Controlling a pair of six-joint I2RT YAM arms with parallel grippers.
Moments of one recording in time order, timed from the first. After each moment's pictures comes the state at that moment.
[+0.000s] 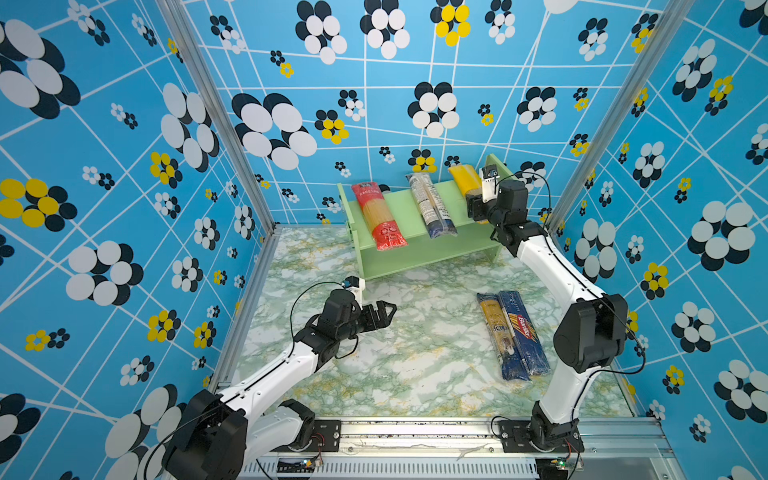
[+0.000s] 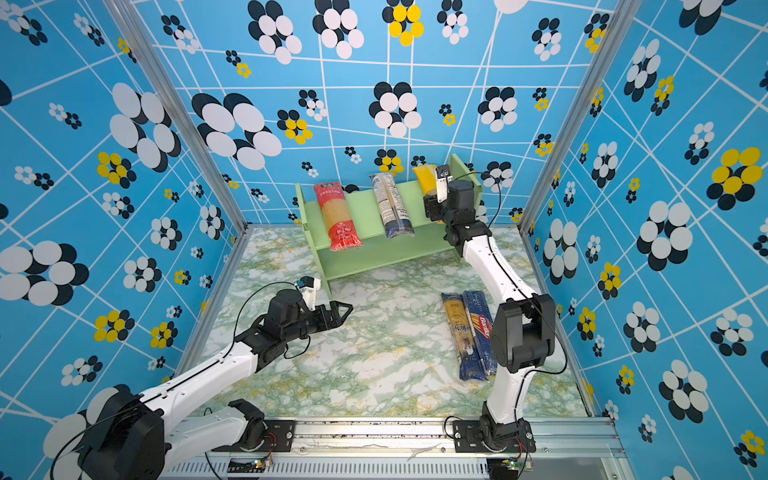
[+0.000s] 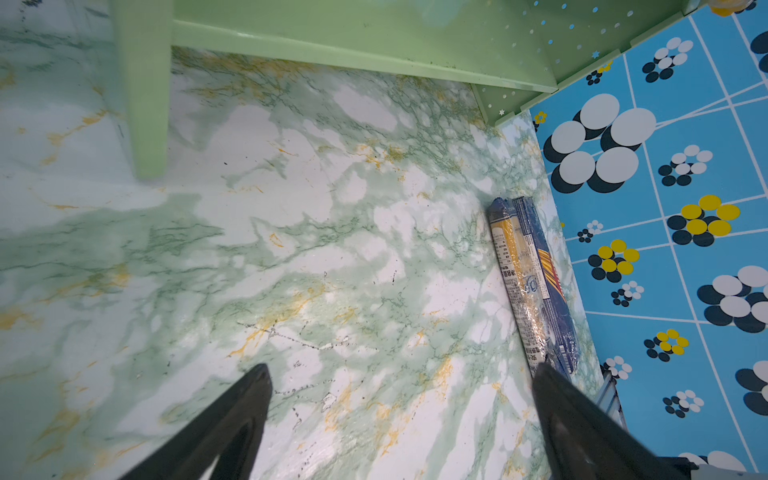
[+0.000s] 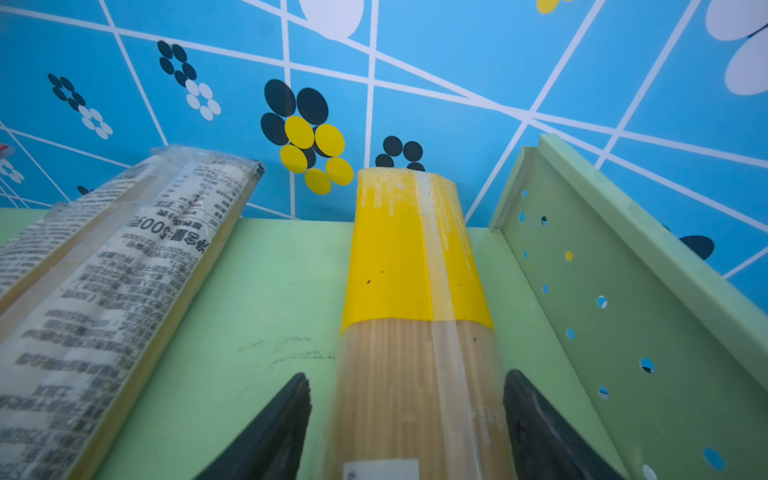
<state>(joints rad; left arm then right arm) -0.49 1.12 0.56 0.03 0.27 -0.72 0.23 1.85 1.72 -0.12 0.09 -0.15</state>
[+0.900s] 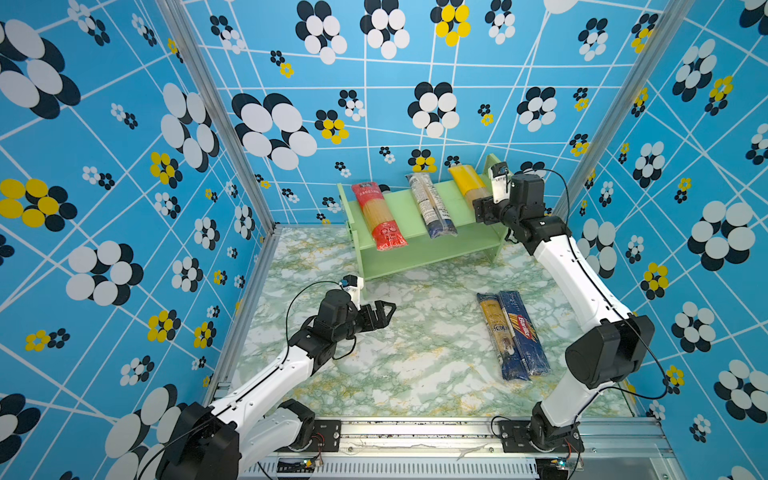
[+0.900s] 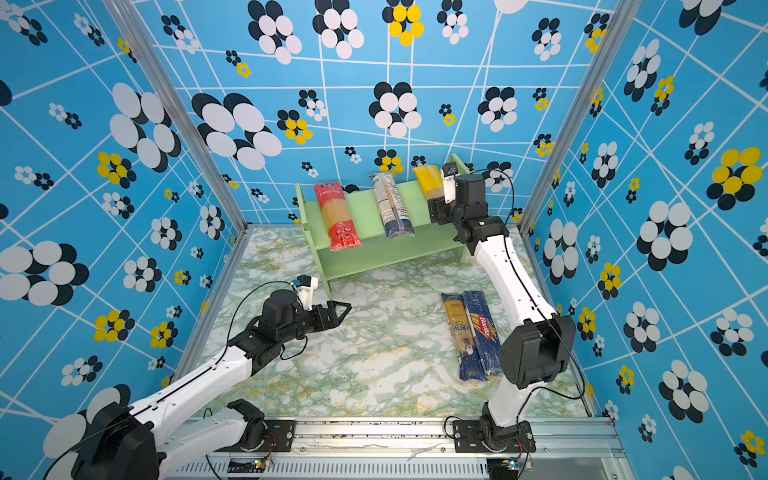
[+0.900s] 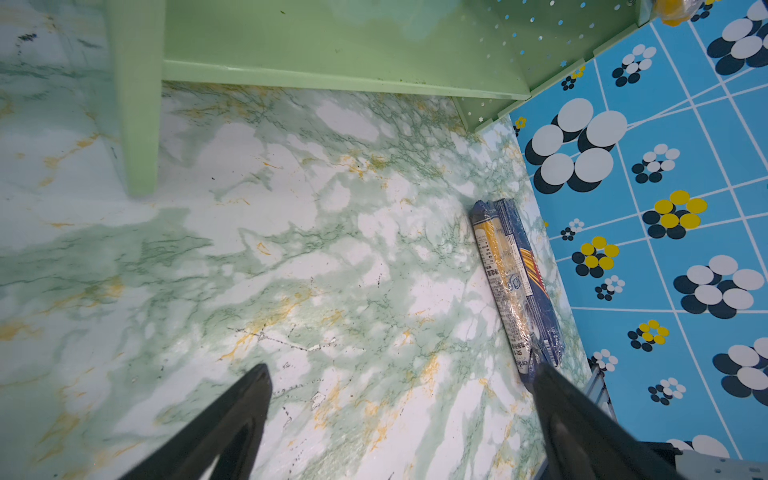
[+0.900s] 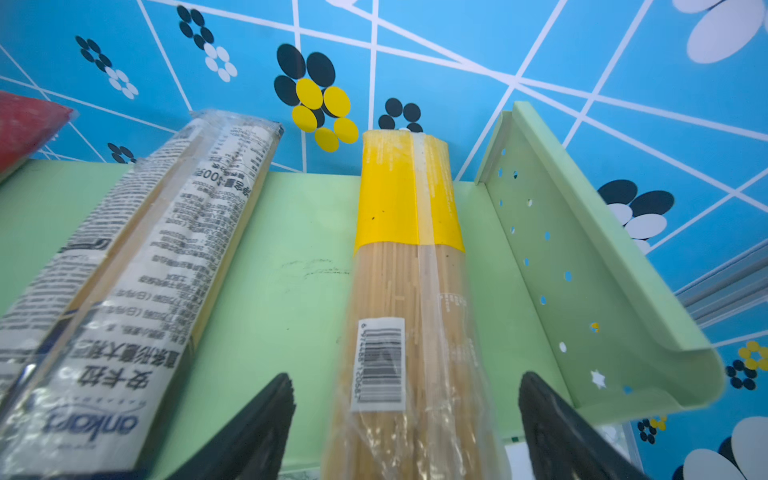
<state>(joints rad) -0.48 1.05 0.56 0.00 0.30 -0.71 0.23 1.70 1.78 -0.46 0.09 -0.14</state>
